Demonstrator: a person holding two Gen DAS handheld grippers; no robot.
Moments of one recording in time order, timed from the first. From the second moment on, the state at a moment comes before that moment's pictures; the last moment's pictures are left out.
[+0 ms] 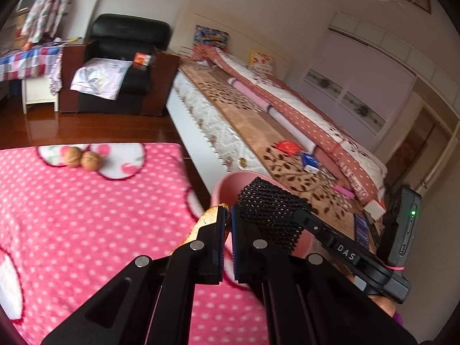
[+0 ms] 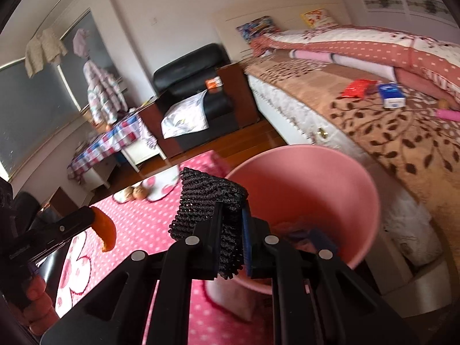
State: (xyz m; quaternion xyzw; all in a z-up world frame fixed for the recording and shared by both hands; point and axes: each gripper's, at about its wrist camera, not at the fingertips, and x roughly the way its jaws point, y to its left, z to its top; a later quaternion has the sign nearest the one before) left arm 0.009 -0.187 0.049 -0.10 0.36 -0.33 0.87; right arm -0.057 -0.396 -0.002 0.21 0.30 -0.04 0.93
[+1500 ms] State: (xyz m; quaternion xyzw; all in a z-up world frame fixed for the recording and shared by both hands) left arm 0.052 -0.320 -0.031 0.00 0.43 -0.32 0.85; right arm -0.048 -0.438 -0.039 0.14 0.34 -0.13 0.92
